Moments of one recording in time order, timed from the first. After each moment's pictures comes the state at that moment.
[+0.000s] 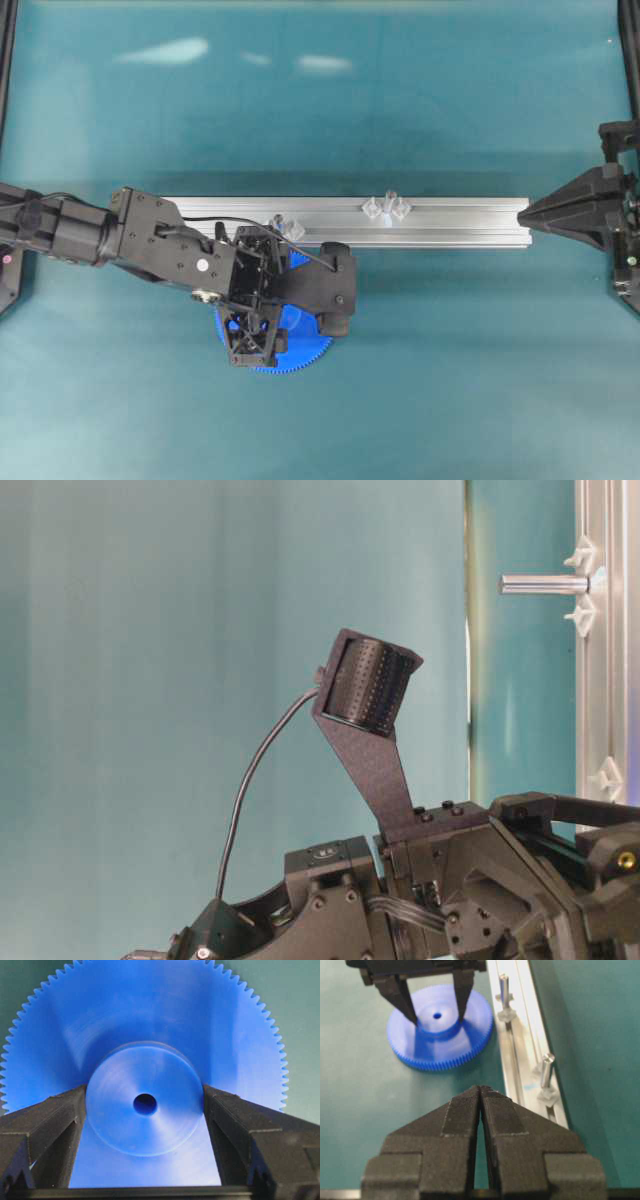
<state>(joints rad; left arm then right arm) -0.13 0.25 0.36 0.02 0.66 -0.12 -0.03 -0.99 1.15 0.06 0.25 0.09</state>
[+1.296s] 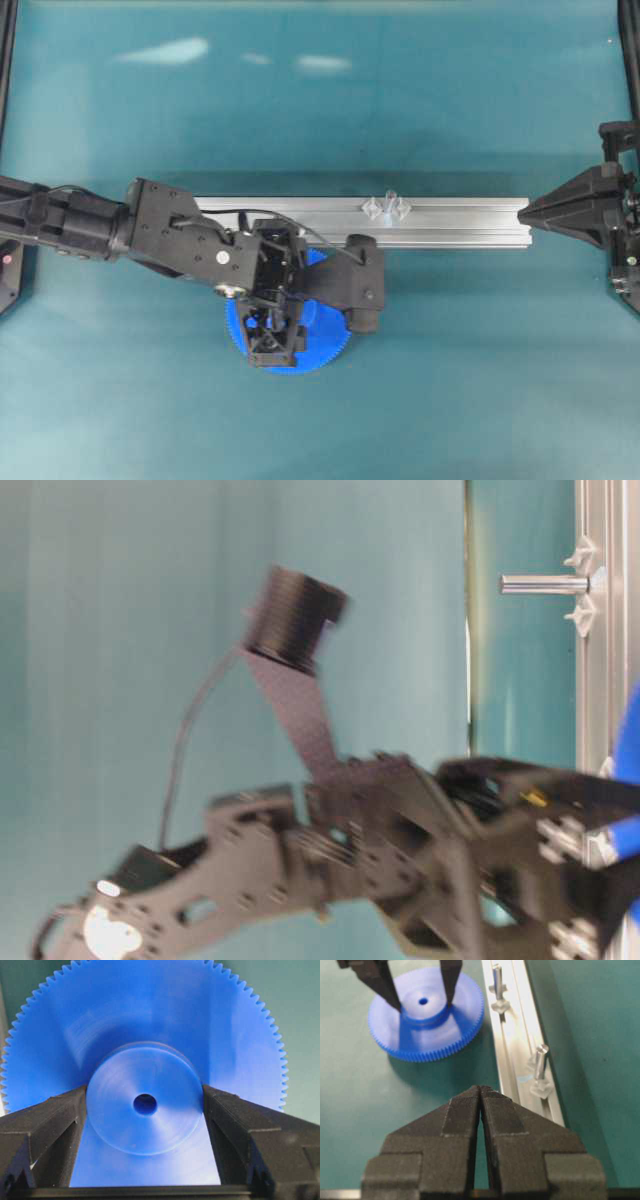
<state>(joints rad) -0.13 0.25 0.20 0.02 0.84 -0.12 -0.04 -0.99 1.16 0.06 0.26 0.09</state>
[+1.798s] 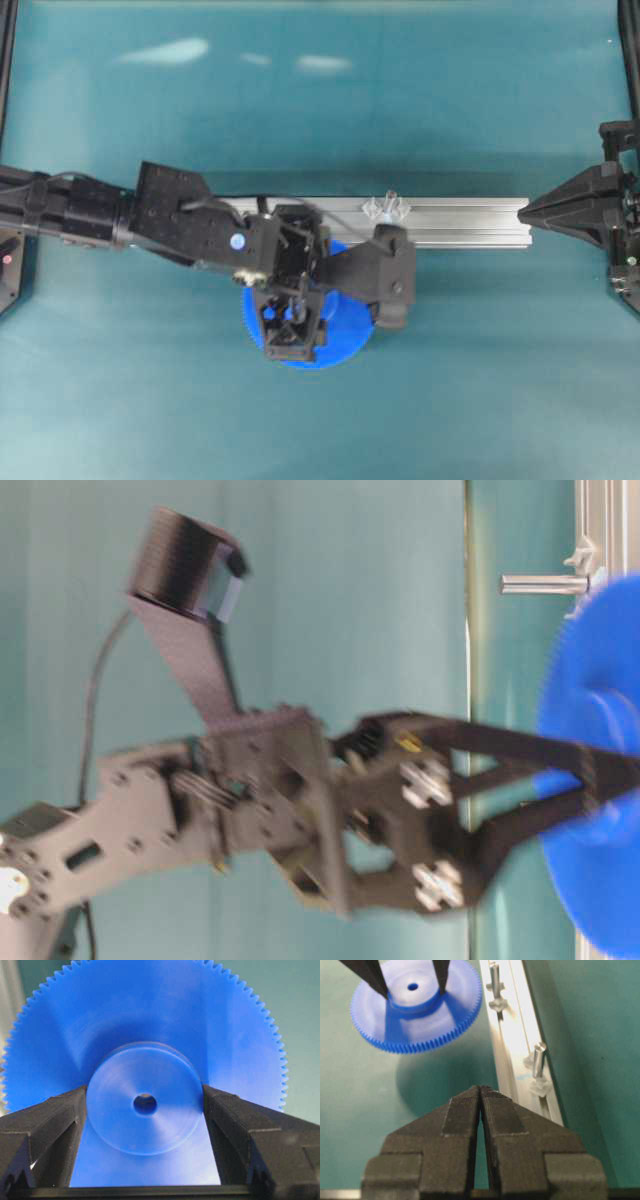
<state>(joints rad) -0.11 0.25 0.04 0.02 0.97 -0.06 -0.05 -1.00 1.17 0.06 0.26 0.09</state>
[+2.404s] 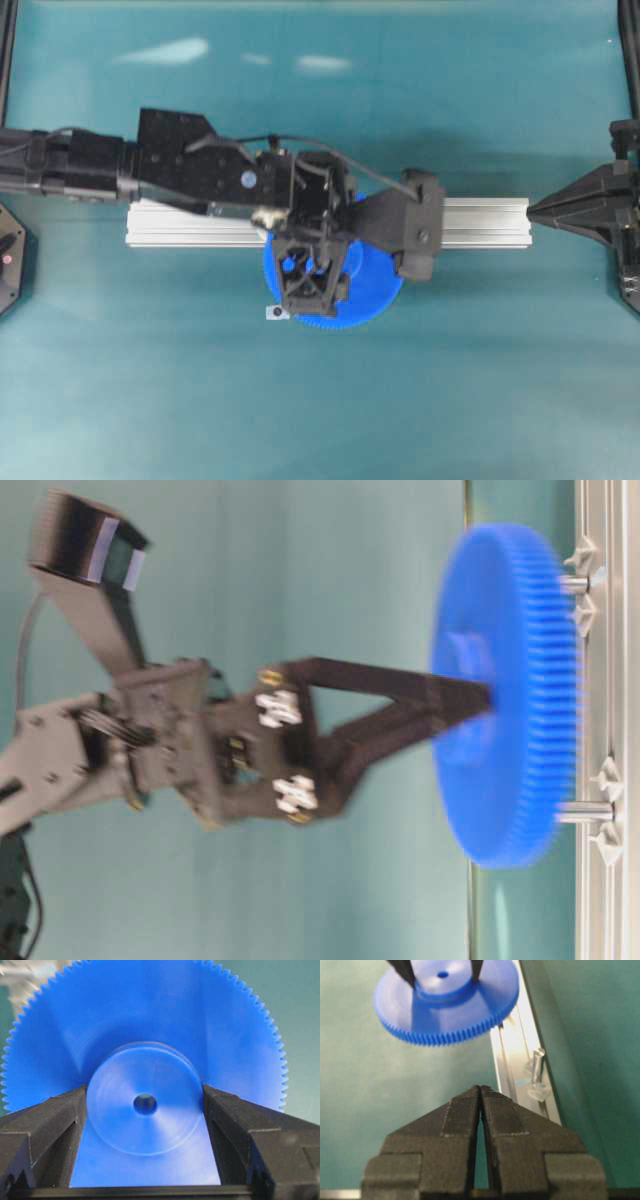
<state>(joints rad) -0.02 0.25 -0.11 0.02 1.07 0.08 -0.05 -1.05 1.18 0.06 0.26 0.09</state>
